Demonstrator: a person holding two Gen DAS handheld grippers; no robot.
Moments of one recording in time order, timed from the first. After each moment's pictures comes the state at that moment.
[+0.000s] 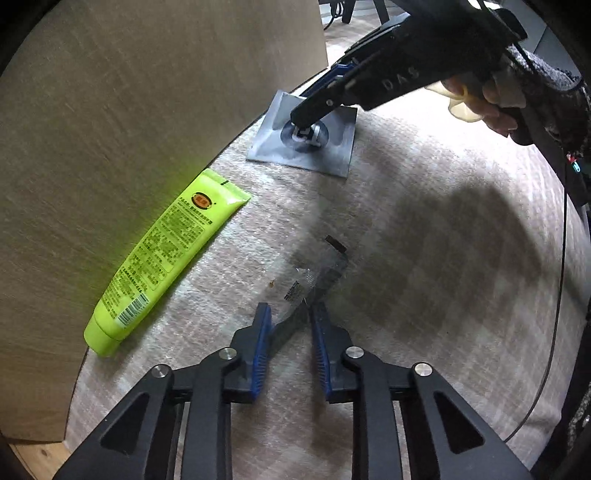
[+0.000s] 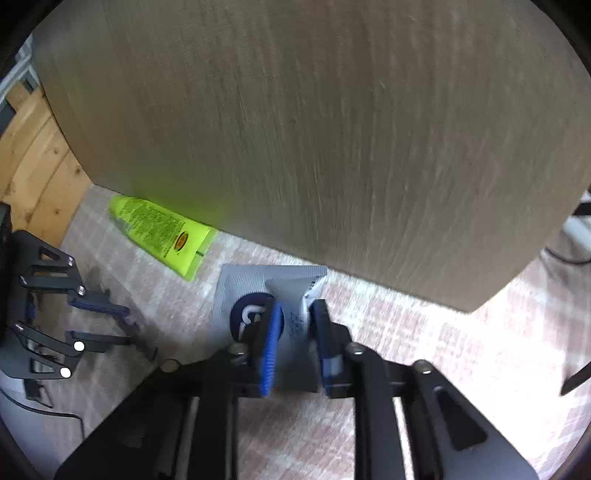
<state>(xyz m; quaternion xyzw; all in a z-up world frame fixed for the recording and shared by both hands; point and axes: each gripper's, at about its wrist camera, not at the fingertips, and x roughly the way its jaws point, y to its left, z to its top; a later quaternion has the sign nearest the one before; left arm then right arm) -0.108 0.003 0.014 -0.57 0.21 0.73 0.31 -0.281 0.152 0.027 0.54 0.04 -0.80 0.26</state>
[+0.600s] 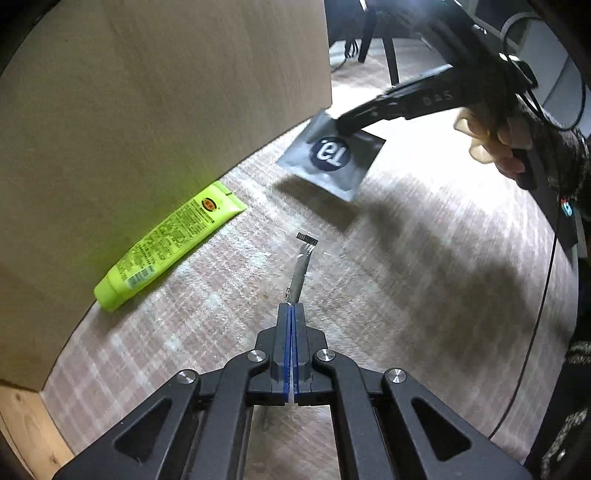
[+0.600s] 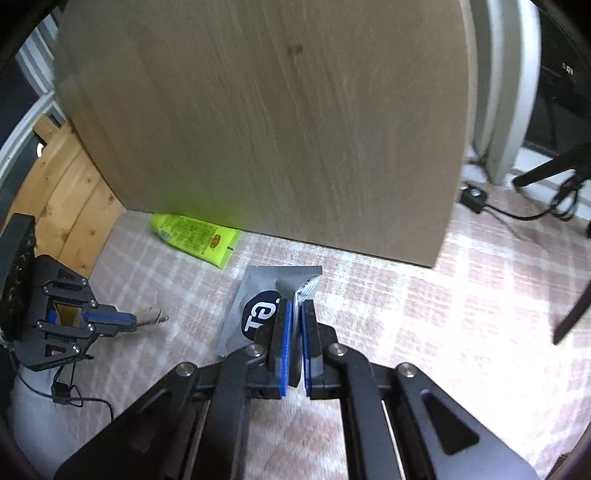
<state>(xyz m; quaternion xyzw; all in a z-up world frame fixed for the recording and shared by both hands) -0.069 -0.004 0.054 -0.54 0.13 0.78 0.27 -0.240 0.211 0.063 0.50 -0.03 -0.82 0.27</state>
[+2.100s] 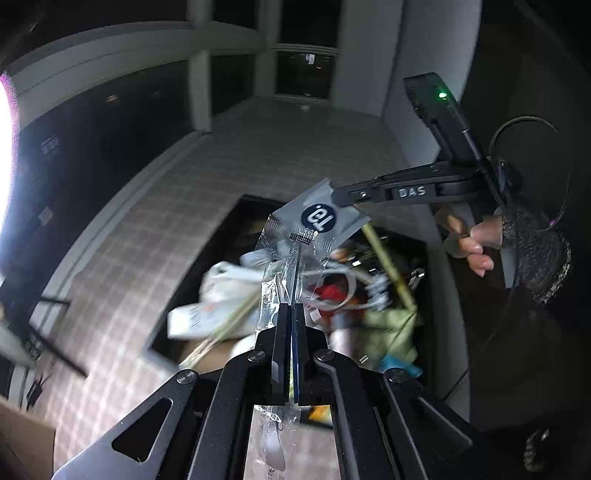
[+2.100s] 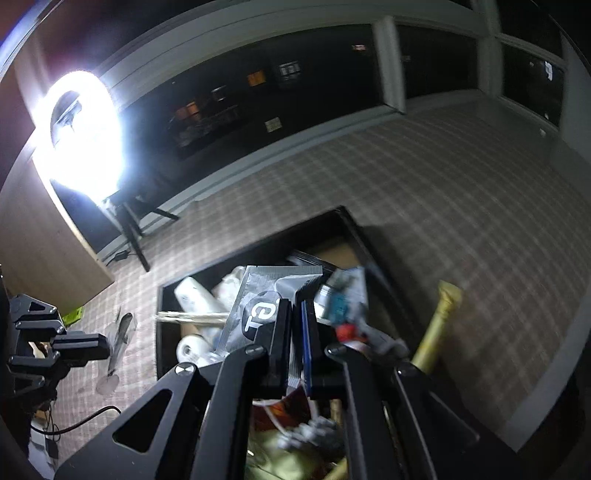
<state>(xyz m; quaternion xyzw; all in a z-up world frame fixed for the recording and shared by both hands) -0.019 0.474 0.199 -0.37 0.18 0.74 0.53 0.055 0.679 0.165 0.40 -0.20 -0.89 -0.11</state>
